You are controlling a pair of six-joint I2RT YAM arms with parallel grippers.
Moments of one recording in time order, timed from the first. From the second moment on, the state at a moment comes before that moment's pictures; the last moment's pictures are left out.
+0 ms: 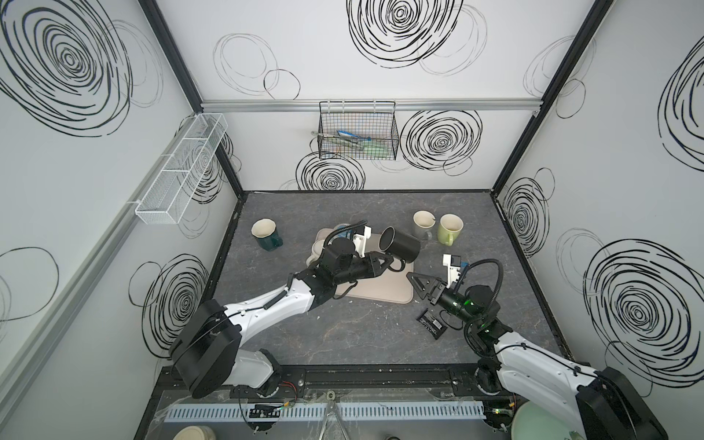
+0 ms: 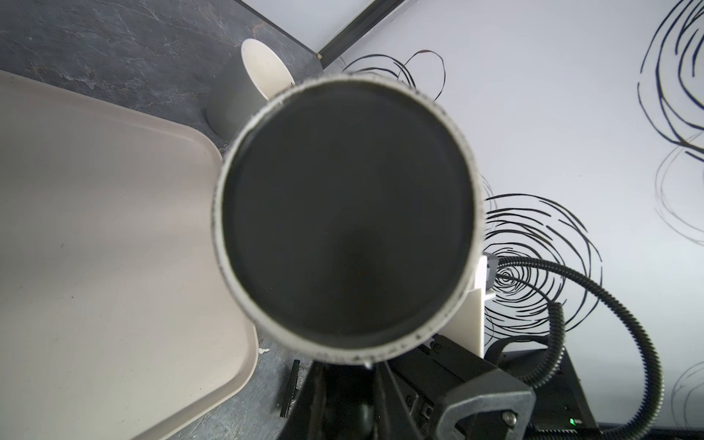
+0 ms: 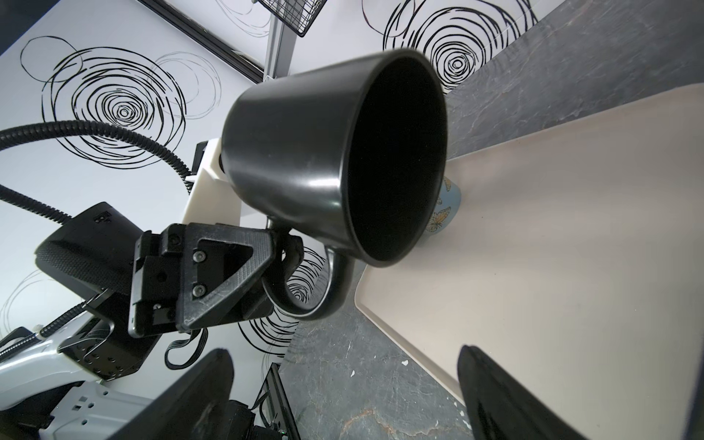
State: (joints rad) left arm -0.72 1.38 0.81 0.26 0.34 -0.91; right arm 0.50 0.89 0.11 0.77 -0.39 0.99
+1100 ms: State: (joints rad) left arm -0.75 1.42 0.76 0.55 0.40 -1.06; right arm 0.50 1.02 0.22 0.90 -0.43 1.04
